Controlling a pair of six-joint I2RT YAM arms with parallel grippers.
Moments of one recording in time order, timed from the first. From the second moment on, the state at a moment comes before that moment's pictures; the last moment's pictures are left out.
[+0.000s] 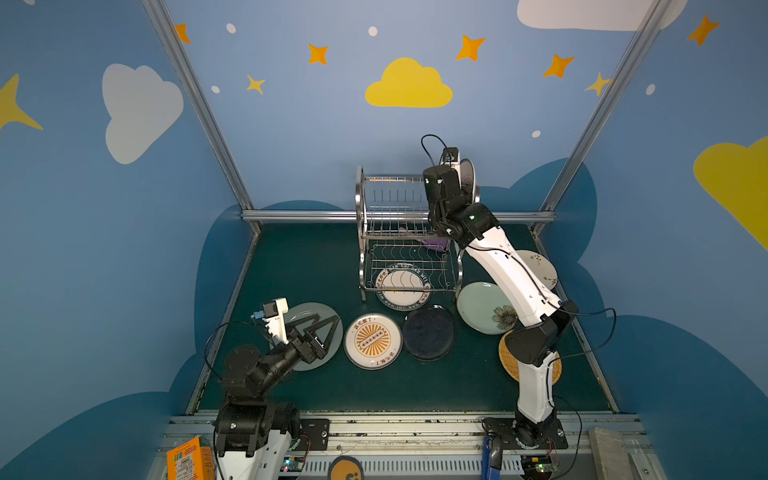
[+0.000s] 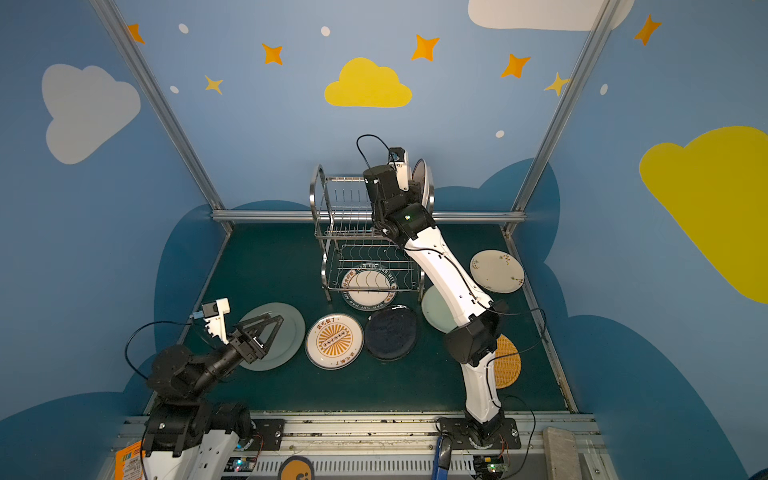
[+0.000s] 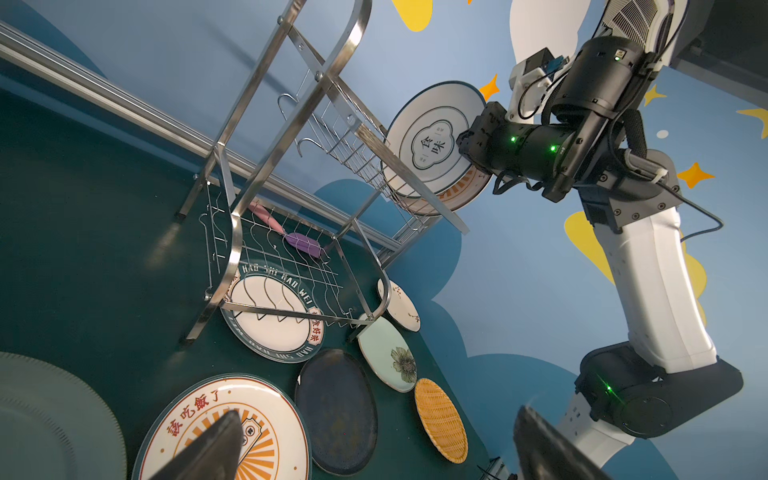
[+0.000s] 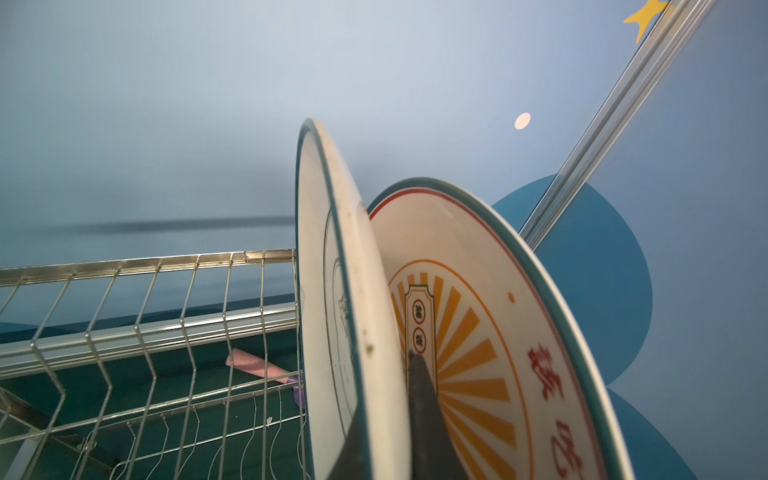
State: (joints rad) left arm -0.01 0.19 0.49 -0.32 0.65 -0.74; right arm 0.68 2.01 2.35 -0.72 0.94 0.13
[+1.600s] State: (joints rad) left arm -0.01 0.19 0.49 -0.32 0.64 -0.74; right arm 0.70 1.90 2.16 -0.73 0.90 0.15
